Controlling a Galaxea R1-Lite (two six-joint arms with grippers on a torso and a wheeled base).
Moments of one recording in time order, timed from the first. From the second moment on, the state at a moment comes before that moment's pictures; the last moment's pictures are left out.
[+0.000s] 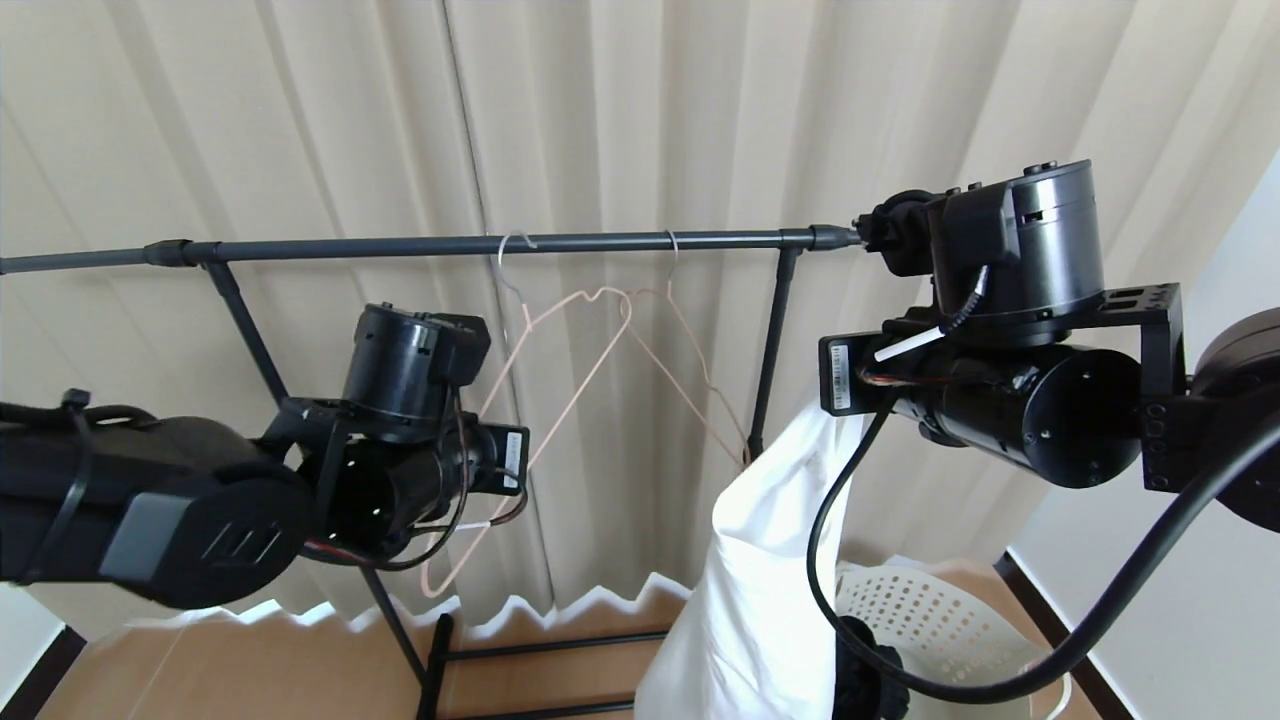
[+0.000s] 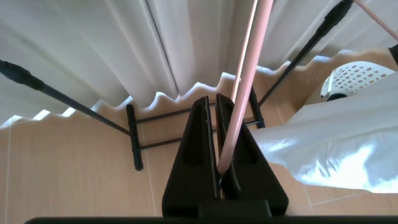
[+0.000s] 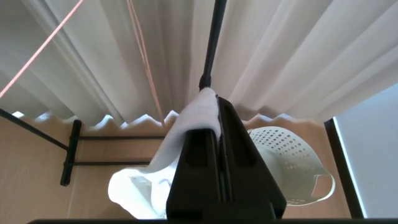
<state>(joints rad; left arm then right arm) -0.54 1.76 -0.92 -0.26 0.38 -0.16 0.70 1.70 -1.20 -0.03 -0.63 0.24</state>
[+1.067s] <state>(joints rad) -0.58 1.47 -0.26 -0.87 0.08 0.10 0.63 1.79 -1.21 -0.04 -0.87 0.20</state>
